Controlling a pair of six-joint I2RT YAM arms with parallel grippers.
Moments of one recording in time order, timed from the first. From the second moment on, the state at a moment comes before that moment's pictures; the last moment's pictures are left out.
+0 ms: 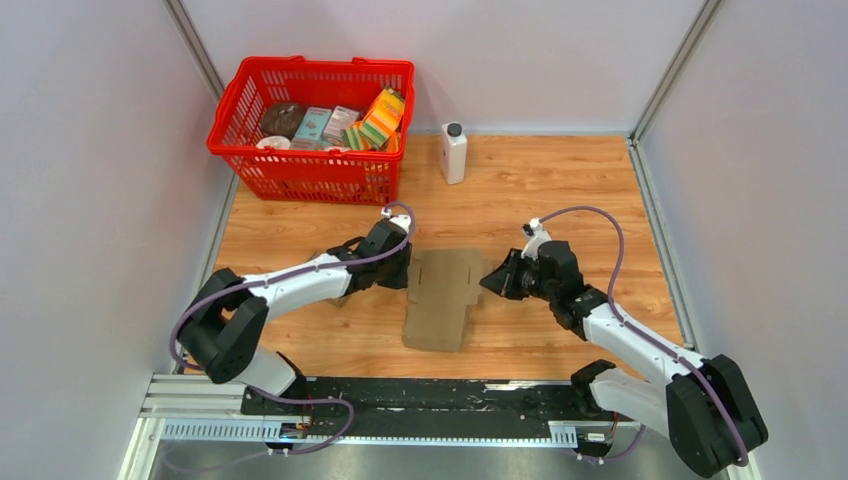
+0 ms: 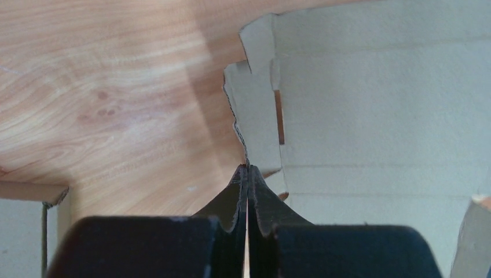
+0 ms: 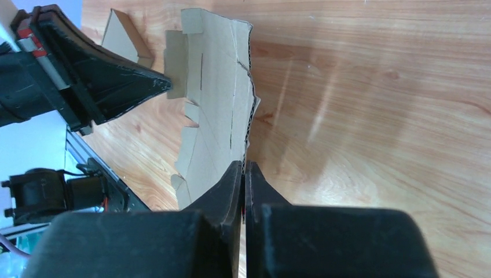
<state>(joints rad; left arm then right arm) -0.72 1.52 0.86 -0.25 -0.08 -0.47 0.47 1.03 0.42 0.09 -0.31 0.70</state>
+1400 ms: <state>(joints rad) -0.72 0.91 0.59 -0.20 0.18 -0.16 0.51 1.64 1.03 -0.27 -0.91 0.02</state>
